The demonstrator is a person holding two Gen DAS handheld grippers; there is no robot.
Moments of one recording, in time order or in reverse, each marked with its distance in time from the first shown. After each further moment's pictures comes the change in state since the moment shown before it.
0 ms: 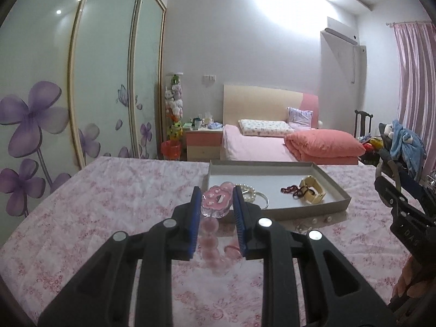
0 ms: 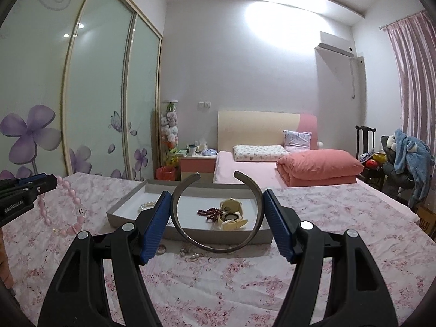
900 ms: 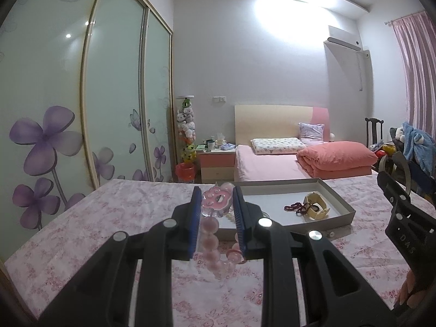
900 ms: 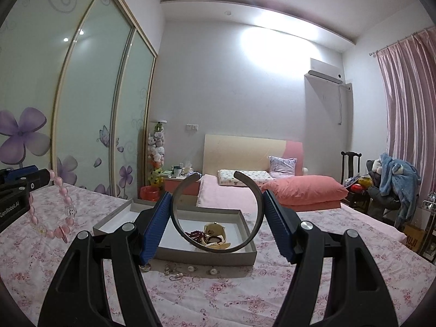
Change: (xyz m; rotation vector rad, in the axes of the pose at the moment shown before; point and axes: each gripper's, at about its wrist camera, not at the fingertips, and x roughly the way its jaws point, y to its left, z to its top) left arm -0.016 -0.032 0.001 0.040 -0.111 0.092; right arm -0.011 0.006 0.000 -0.053 -0.126 -0.083
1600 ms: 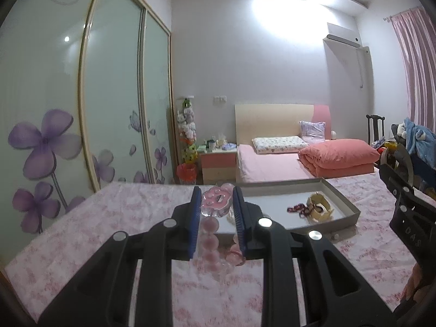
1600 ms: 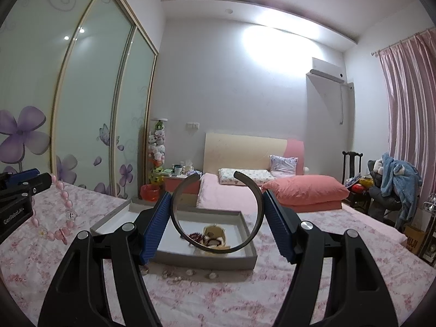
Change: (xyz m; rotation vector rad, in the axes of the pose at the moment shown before) left arm 0.013 -0.004 0.005 0.029 -0.018 0.010; right arm 0.017 -0.002 0.010 -0.016 -0.004 -0.007
